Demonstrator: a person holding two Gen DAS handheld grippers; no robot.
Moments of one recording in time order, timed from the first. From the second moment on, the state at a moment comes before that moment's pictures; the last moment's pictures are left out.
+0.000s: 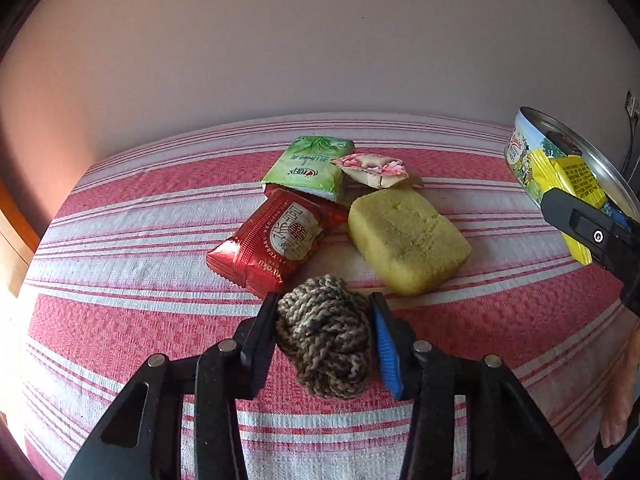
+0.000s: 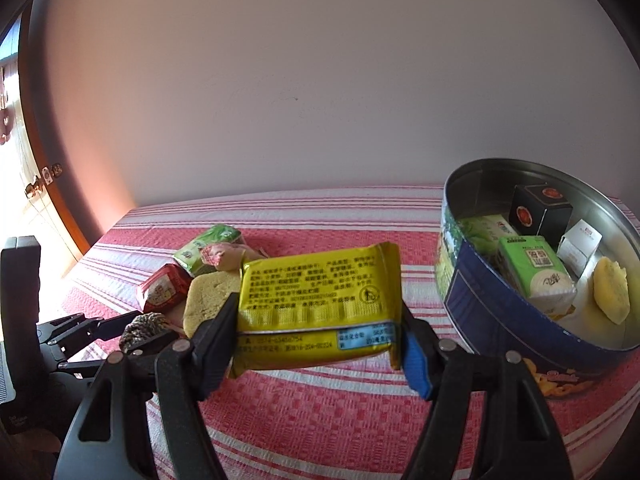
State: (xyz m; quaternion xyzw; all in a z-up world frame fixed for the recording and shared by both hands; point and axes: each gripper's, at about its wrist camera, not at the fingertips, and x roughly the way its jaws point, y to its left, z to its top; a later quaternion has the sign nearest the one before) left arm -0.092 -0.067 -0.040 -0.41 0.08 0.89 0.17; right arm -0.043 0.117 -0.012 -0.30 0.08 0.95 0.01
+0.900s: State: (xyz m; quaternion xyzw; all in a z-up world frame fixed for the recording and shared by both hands) left arm -0.043 -0.053 0.001 -0.27 -0.01 0.96 0.08; right arm -0.010 0.132 0.016 -0.22 0.03 0.97 0.02
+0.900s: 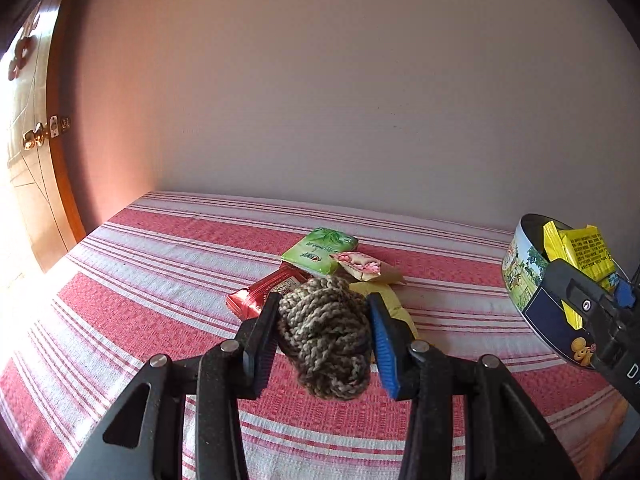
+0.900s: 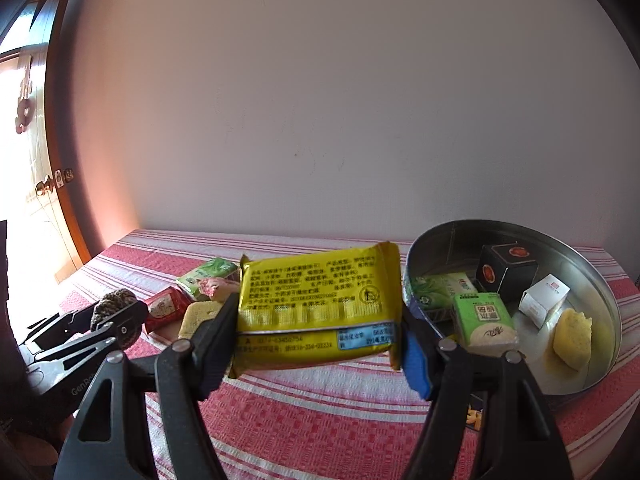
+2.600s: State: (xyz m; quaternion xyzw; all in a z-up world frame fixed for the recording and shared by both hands) left arm -0.029 0.152 0.040 -0.22 0.05 0.95 0.21; right arm 0.020 0.314 0.039 -0.18 0.03 0.97 0.17
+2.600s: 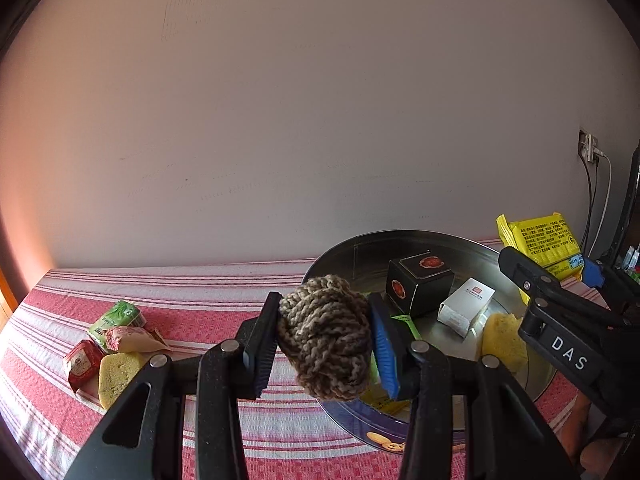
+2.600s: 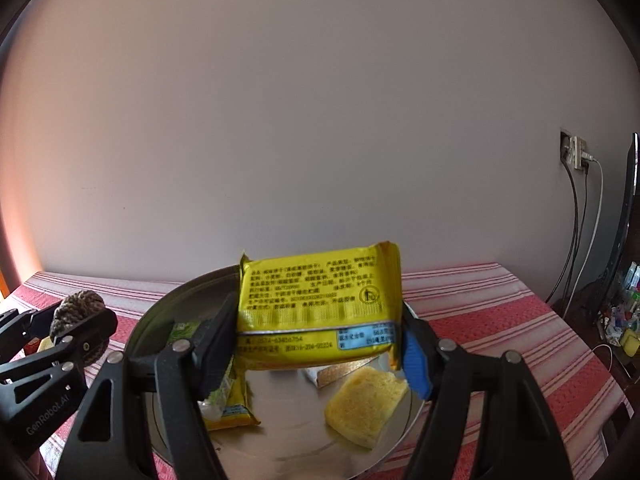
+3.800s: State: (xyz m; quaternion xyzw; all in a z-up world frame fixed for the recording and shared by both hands) left arm -0.055 0.236 0.004 -0.28 0.07 0.93 0.23; right arm -0.010 0.376 0.009 -0.25 0.00 0.95 0.20
